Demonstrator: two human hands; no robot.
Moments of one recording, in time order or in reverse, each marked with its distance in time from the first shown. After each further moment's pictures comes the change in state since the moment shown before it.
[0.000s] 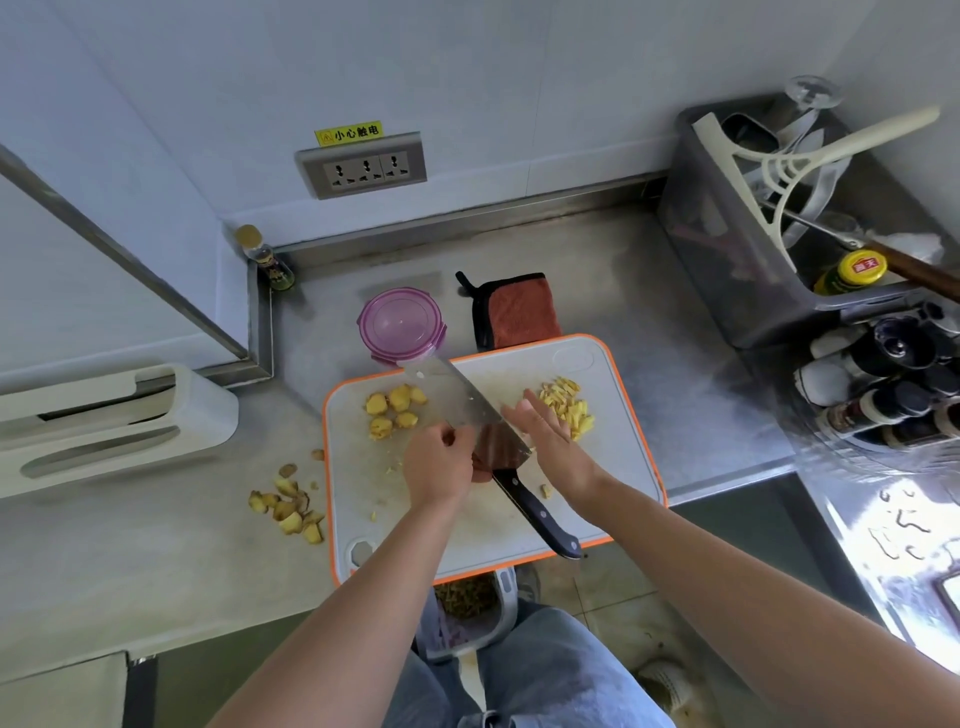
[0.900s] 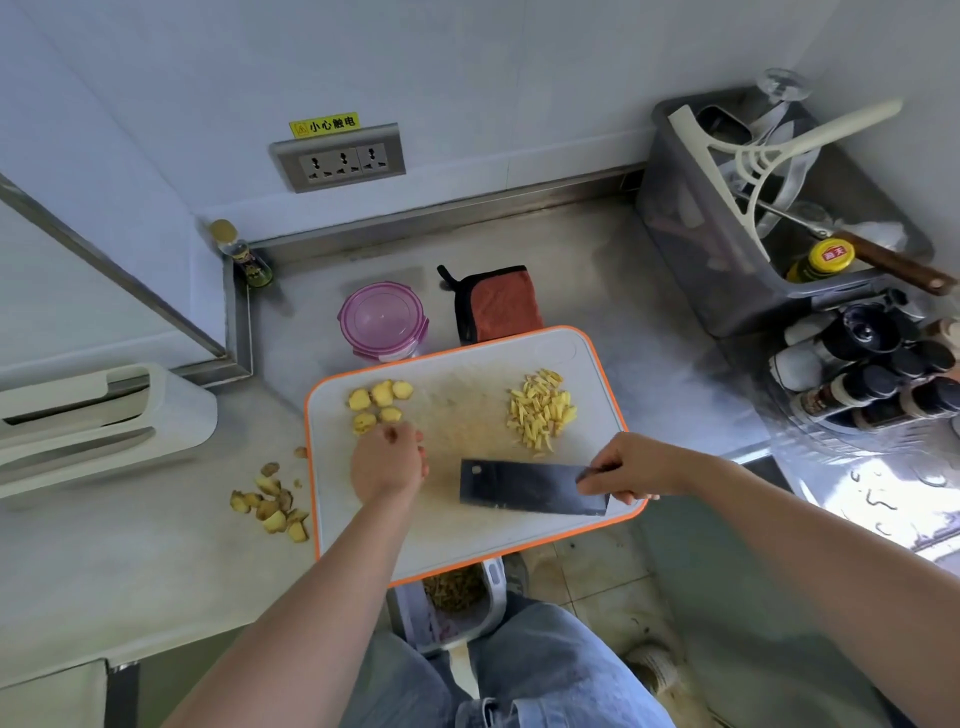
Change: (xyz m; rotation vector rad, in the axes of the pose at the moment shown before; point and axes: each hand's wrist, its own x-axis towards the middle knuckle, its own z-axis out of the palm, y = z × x) left_hand 0.017 -0.020 -0.017 -0.110 0.147 -0.186; right_hand -0.021 0.034 -0.106 -0.598 -0.315 0.010
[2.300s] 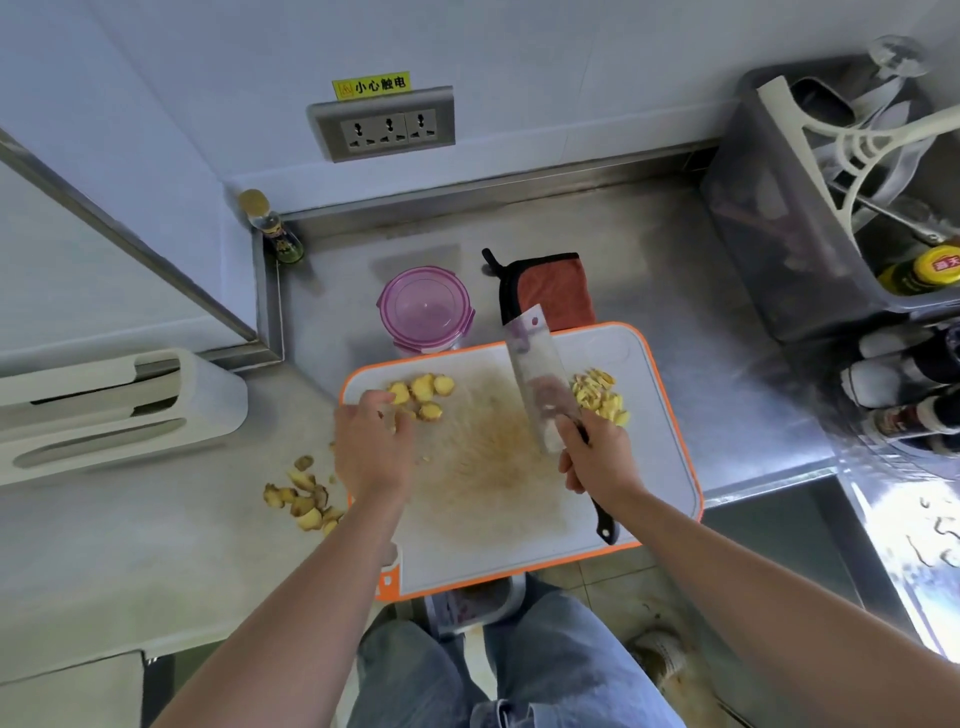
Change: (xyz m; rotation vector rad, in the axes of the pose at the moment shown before) left_hand 0.060 -0.014 -0.040 0.436 0.189 0.256; right_hand 0.070 -0.072 0.062 0.414 0.628 0.010
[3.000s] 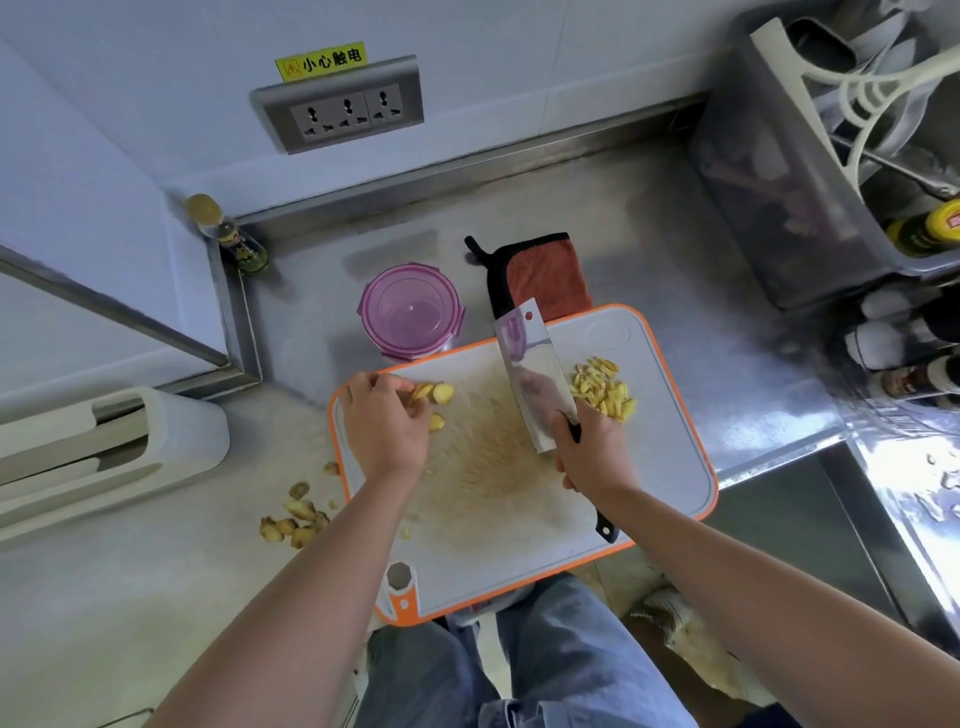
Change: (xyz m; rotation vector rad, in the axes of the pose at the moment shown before) left_hand 0.037 0.018 0.016 0.121 -0.040 0.271; right_hand 0.005 -0.015 0.021 -0.056 0.136 -0.022
